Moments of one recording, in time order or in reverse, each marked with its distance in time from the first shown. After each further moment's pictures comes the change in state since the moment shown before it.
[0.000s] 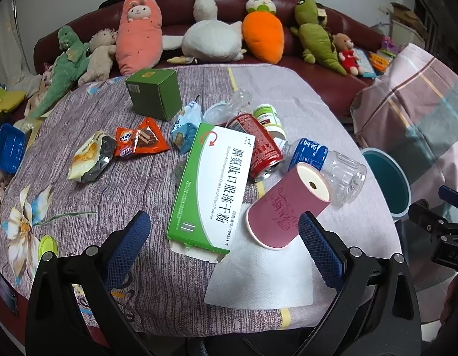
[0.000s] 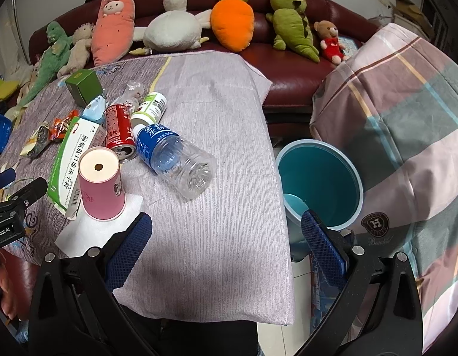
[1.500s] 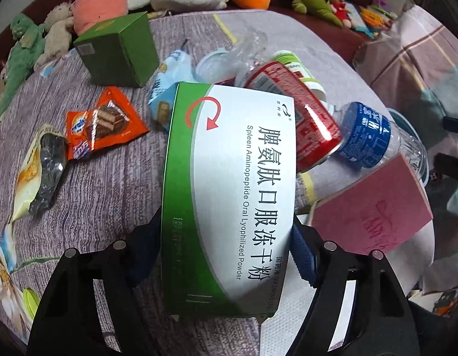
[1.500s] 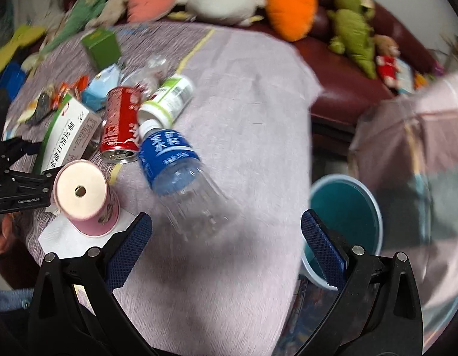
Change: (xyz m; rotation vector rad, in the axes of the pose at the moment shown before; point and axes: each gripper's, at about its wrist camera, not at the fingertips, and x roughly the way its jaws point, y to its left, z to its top) left arm 0.127 0.043 0.023 0.125 0.232 -0.089; right arm 0.091 0.033 0.076 -0.298 0.188 0.136
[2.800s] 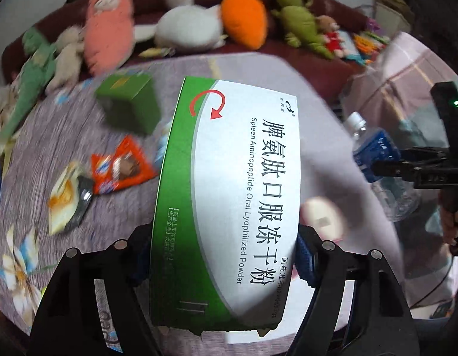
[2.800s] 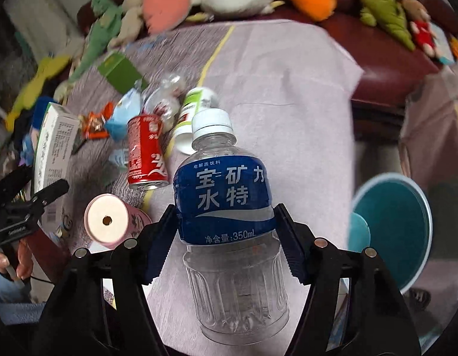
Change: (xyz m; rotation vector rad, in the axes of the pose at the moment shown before) left arm -0.086 -0.035 0.030 0.005 -0.138 -0.017; right arm -0.004 -0.061 0.008 0.188 -0.029 0.275
